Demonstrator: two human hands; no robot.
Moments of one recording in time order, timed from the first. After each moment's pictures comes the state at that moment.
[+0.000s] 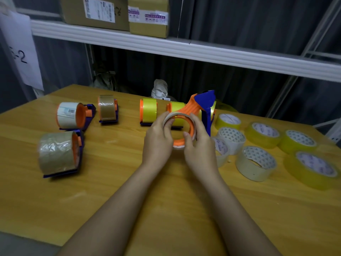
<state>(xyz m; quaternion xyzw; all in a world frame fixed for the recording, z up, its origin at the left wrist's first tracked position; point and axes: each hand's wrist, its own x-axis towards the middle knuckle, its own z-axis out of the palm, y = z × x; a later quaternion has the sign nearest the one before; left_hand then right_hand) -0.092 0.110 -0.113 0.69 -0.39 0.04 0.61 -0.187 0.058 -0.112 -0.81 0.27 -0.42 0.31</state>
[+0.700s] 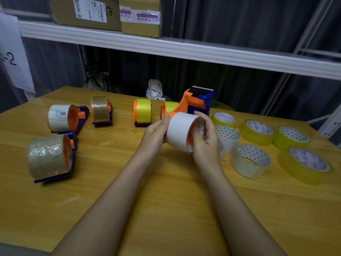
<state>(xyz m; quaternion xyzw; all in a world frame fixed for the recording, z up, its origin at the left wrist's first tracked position) -0.092 0.109 -0.097 0.56 -0.33 -0.27 0.71 -0.192 0.035 -0.111 -0.70 0.22 -0.50 0.46</state>
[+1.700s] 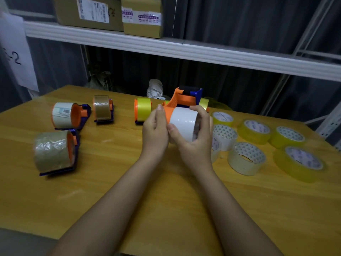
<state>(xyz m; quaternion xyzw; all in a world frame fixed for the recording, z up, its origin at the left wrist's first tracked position) -0.112 0.110 -0.089 0.56 -0.33 -0.07 0.75 -0.188 0.050 -0.110 -0.73 0.16 -0.54 0.38</state>
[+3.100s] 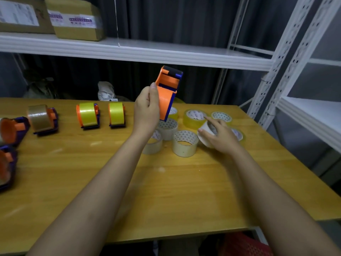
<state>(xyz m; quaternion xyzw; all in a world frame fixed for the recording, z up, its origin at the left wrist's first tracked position) -0.203 0.041 -0.033 0.57 -0.48 -0.03 0.67 -0.399 -0.091 -0.097 -0.82 0.45 -0.27 0.22</state>
